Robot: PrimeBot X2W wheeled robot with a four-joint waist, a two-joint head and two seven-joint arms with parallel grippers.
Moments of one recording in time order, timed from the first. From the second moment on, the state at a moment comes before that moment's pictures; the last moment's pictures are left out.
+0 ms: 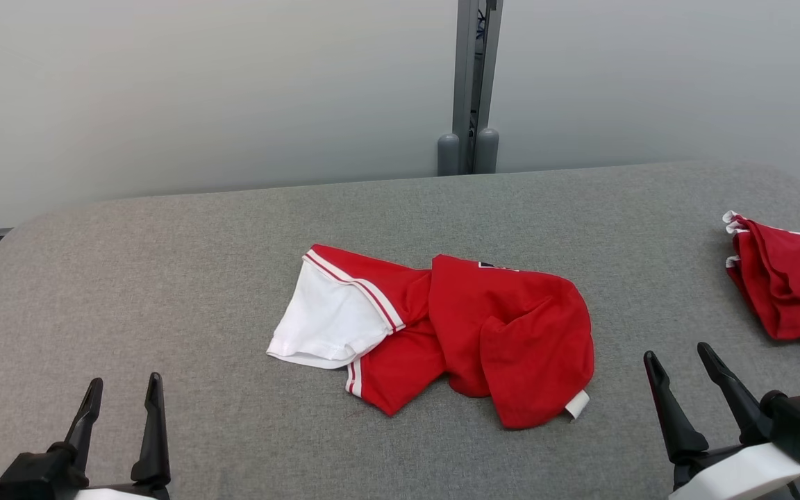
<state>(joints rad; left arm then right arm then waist) 0.13 0.31 -0.15 0.03 -0.45 0.17 -0.22 0.08 -0.13 0.05 -0.02 0.26 0.13 -0.02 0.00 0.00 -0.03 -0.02</state>
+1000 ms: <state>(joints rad) 0.11 0.32 -0.19 -0.06 -0.43 0.20 -0.17 0.06 -0.16 0.18 0.02 0.26 0.13 0.08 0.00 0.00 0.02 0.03</state>
